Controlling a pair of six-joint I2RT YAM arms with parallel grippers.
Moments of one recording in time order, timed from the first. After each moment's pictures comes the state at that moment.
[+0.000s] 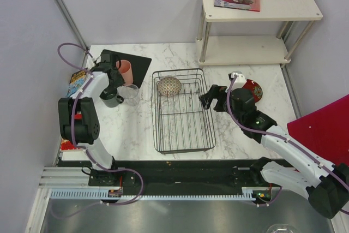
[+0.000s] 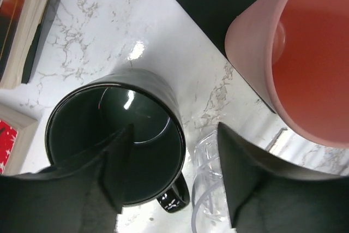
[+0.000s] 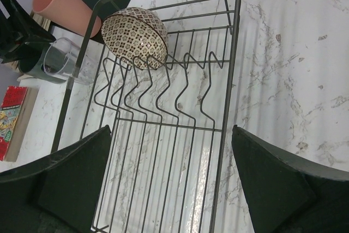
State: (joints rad) left arm -0.01 1.75 1.30 -0.56 -0.29 -0.50; right arm 0.61 0.97 0.71 -0.09 0.15 0.56
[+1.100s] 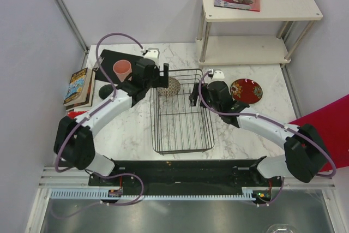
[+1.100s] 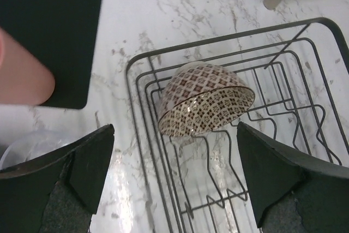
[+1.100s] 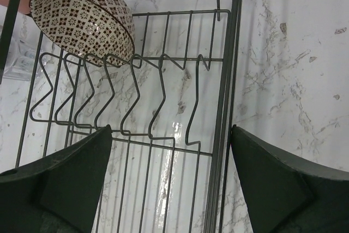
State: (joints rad) left arm -0.53 1.44 1.14 -0.22 -0.28 -0.28; right arm 0.65 1.37 0.82 0.02 0.21 0.51
